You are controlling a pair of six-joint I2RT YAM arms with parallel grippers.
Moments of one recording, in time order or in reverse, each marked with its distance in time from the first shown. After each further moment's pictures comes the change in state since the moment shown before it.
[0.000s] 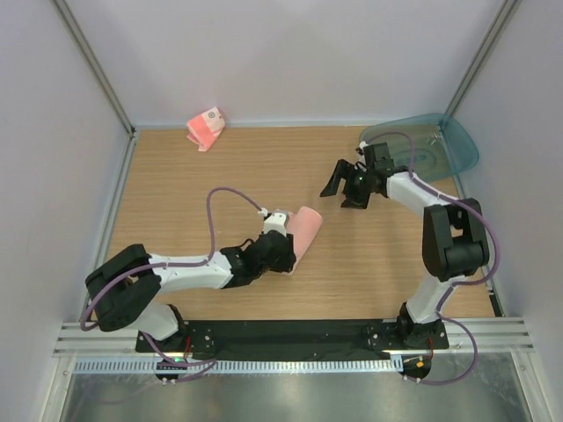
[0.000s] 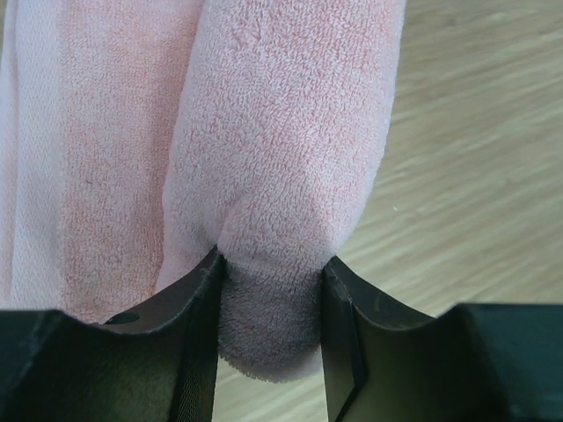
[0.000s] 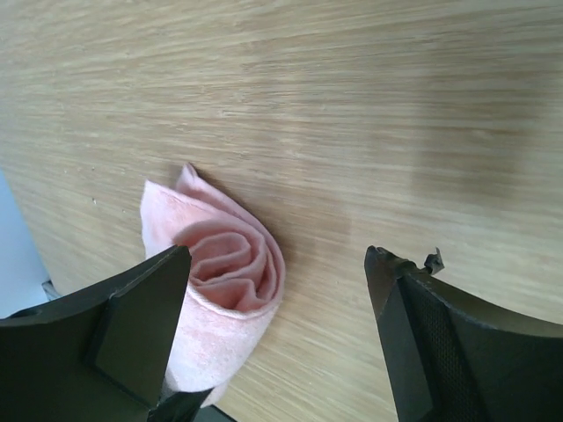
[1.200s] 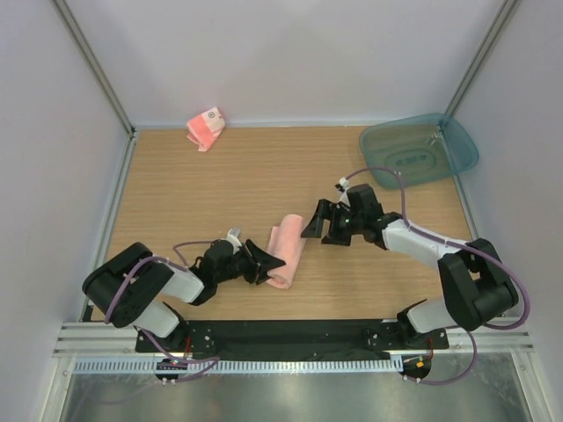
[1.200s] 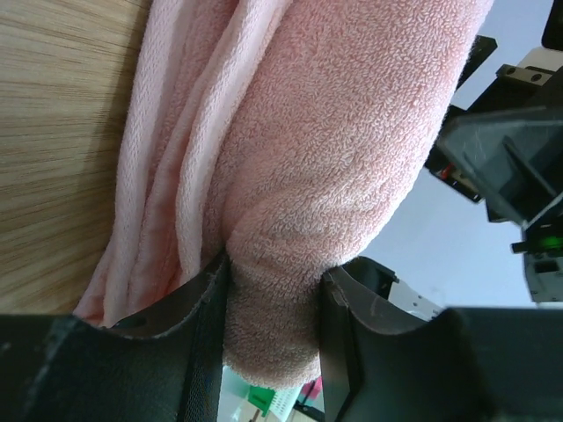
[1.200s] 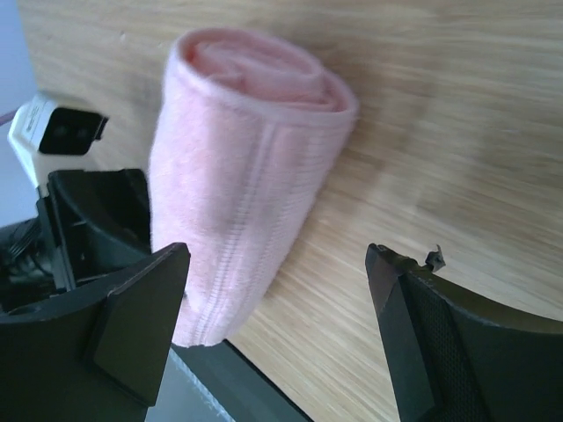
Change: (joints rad) left arm 0.336 0.015 -0.499 0.792 0.648 -0.839; right arm 0.208 -0.368 -0.466 0.245 -0.002 0.115
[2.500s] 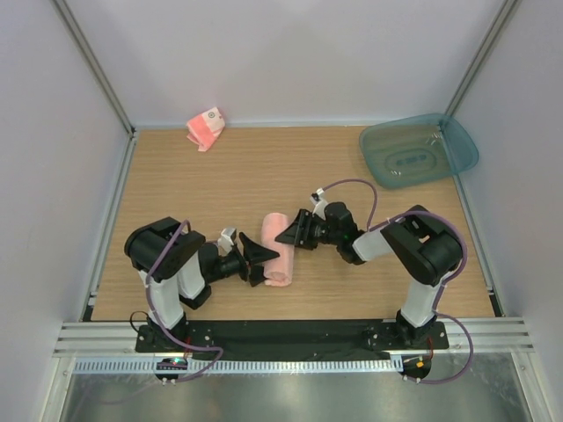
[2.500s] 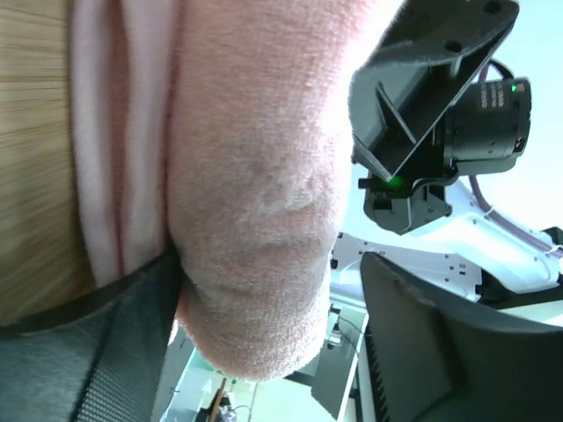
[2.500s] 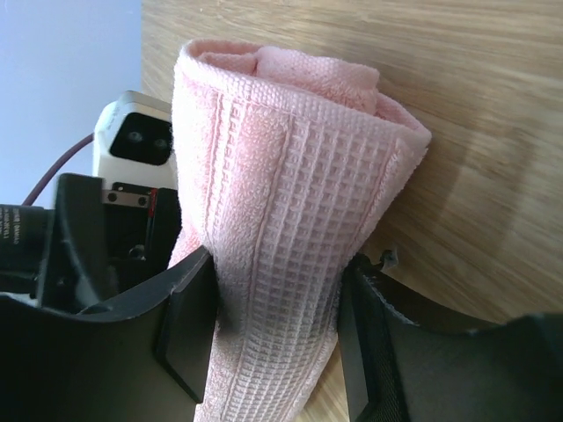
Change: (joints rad) left arm 0.155 0.404 -0.093 0.669 0.237 -0.104; right arm 0.190 0.389 -0.141 0.902 -0.043 0.266
